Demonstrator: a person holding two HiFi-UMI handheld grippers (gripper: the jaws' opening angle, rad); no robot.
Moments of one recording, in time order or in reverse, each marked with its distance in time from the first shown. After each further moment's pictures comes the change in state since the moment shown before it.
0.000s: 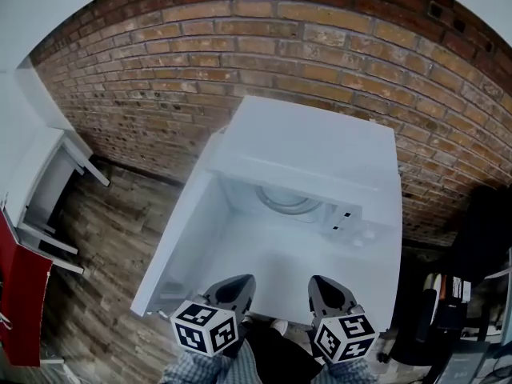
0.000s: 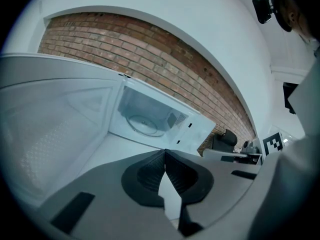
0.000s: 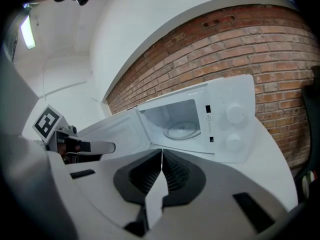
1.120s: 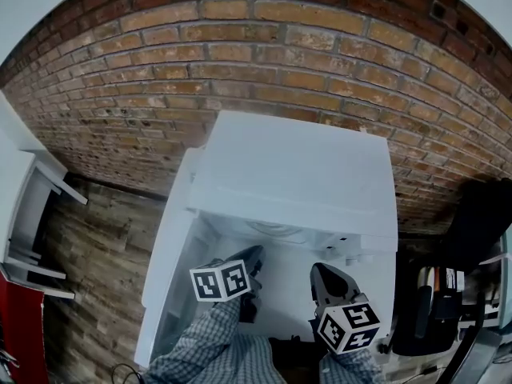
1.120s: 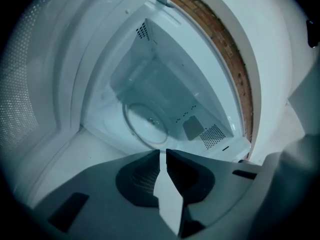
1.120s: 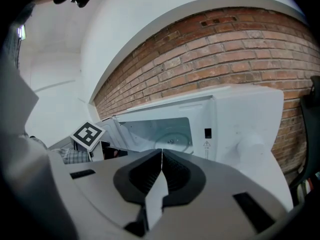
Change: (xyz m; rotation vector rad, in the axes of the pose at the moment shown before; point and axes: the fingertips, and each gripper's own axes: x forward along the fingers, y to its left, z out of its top) left arm 0.160 0.073 0.048 -0.274 0.113 -0.085; right arm 0.067 -0.036 0.066 0.004 -0.036 -0.119
